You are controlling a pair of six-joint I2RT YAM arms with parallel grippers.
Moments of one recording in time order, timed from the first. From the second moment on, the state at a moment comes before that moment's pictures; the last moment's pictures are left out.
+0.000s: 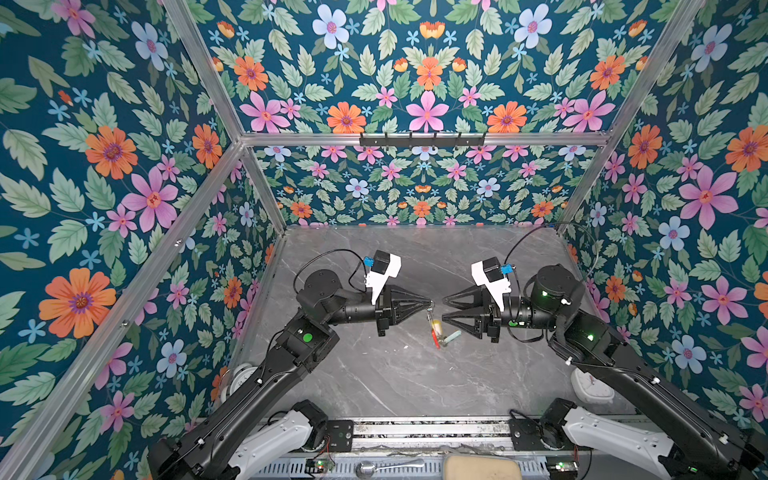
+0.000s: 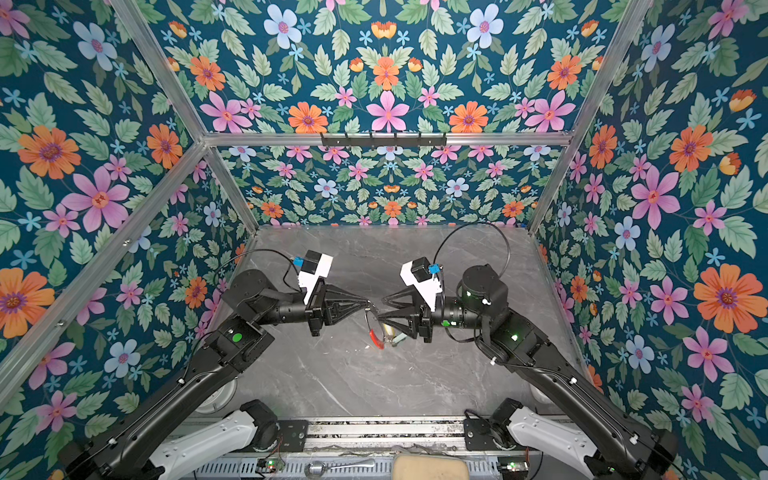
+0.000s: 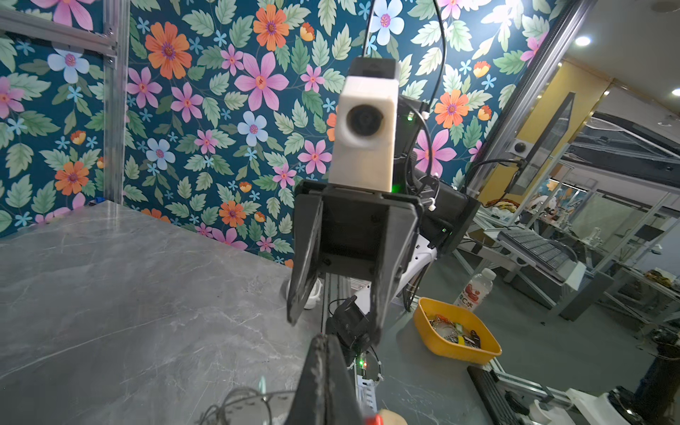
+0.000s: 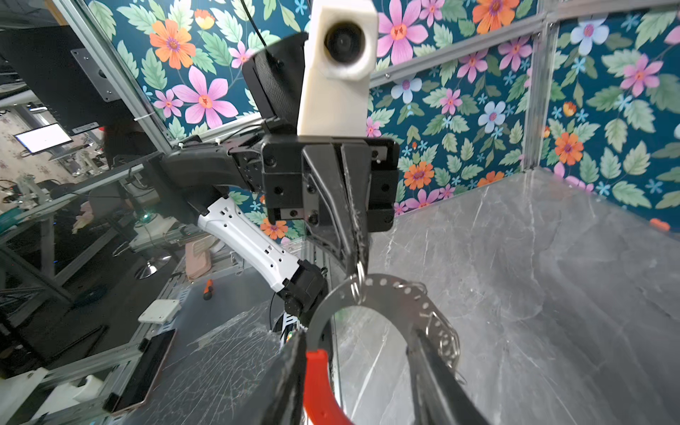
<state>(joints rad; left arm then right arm) -0.67 0.93 0.92 0.15 0.89 -0.43 0.72 0.94 1.06 -0.21 -0.70 0.19</state>
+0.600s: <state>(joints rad) -0.67 0.89 0.78 0.30 0.77 -0.45 0.72 0.94 0.97 -0.05 -0.61 0.31</state>
